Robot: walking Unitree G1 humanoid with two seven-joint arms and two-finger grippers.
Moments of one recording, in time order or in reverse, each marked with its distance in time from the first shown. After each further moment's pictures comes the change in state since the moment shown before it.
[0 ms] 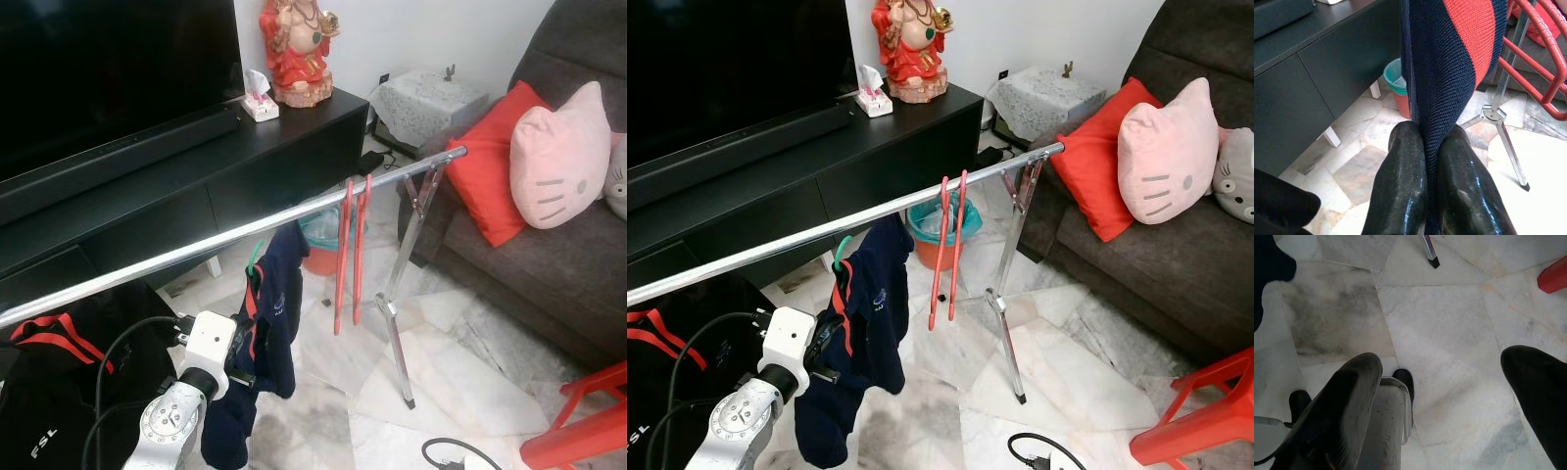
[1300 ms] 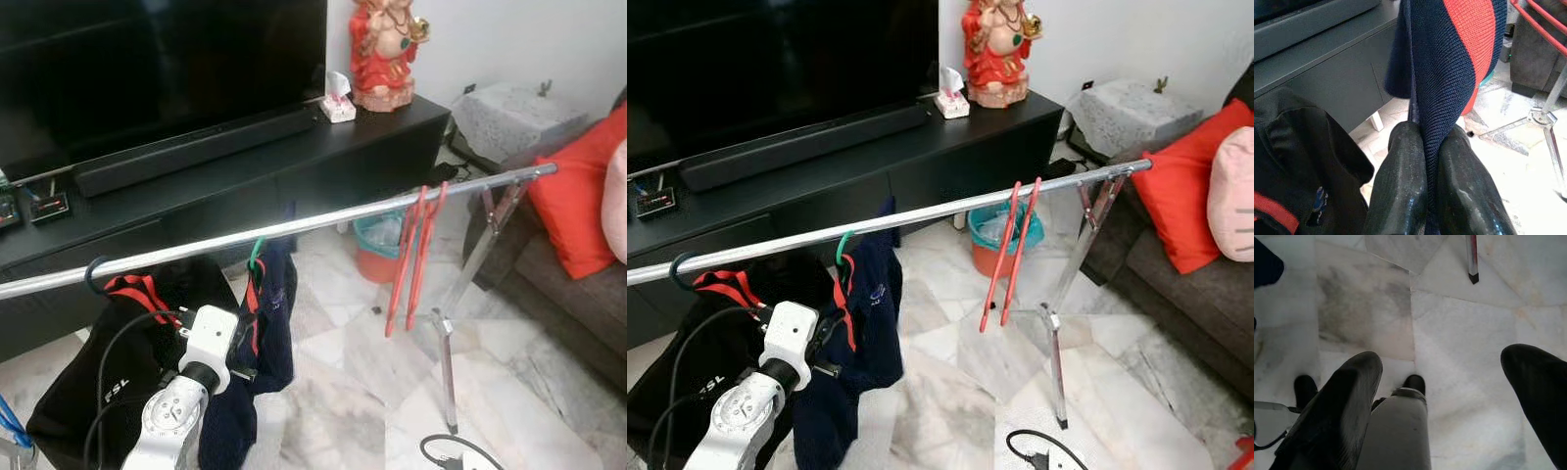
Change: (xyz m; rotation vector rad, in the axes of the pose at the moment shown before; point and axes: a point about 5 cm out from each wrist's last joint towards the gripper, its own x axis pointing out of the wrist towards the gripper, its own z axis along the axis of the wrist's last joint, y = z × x) left arm 0.005 0.000 0.008 0.009 -0.023 0.000; right arm 0.001 0.000 0.004 -0.004 -0.012 -0.004
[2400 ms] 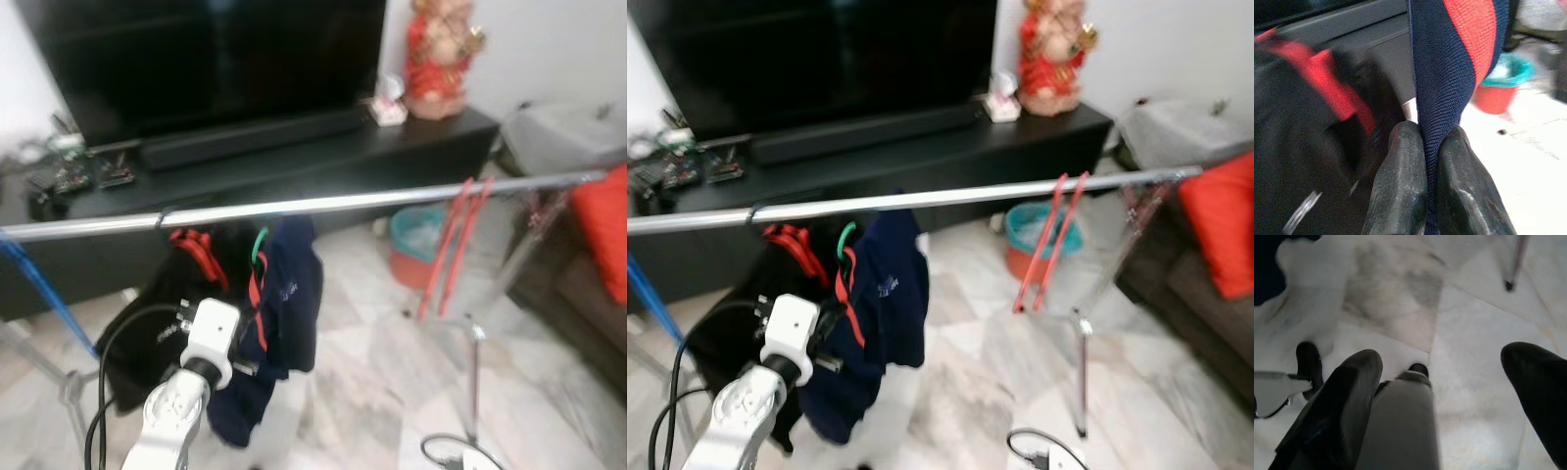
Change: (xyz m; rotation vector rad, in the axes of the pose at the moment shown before) left arm 0.000 -0.001 0.004 -0.001 -0.016 -0.001; right arm 0.000 0.001 0.001 -0.018 -0.001 0.014
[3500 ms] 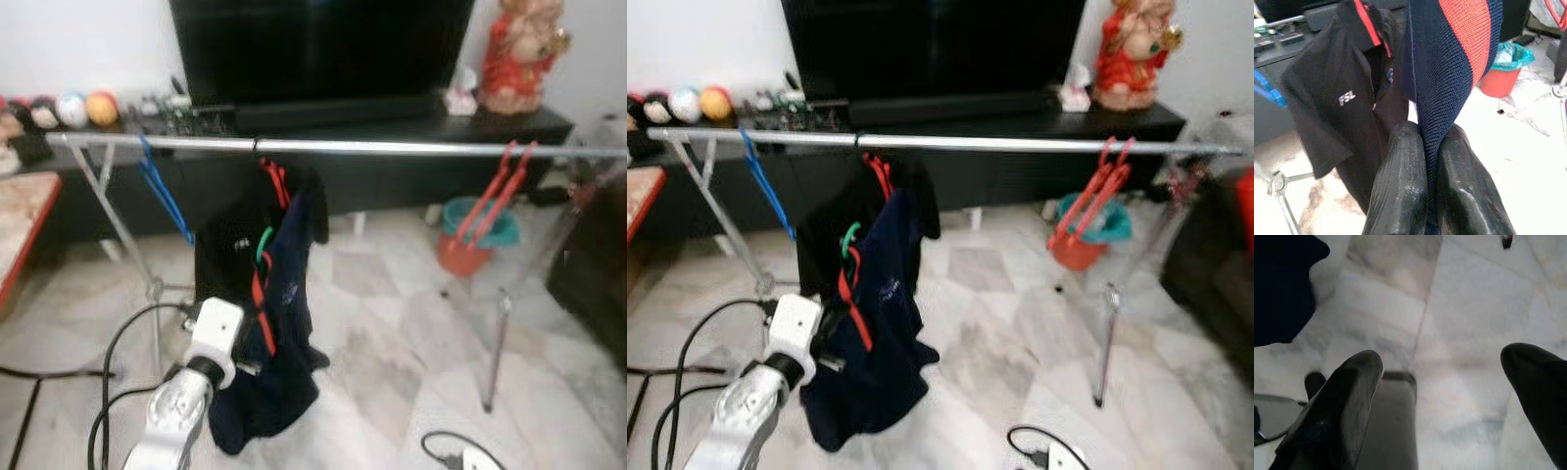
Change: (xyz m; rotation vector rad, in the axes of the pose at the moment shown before) left arm 0.002 0.000 0.003 0.003 0.001 -0.005; right arm -0.001 0.003 -0.002 0.049 0.000 -0.007
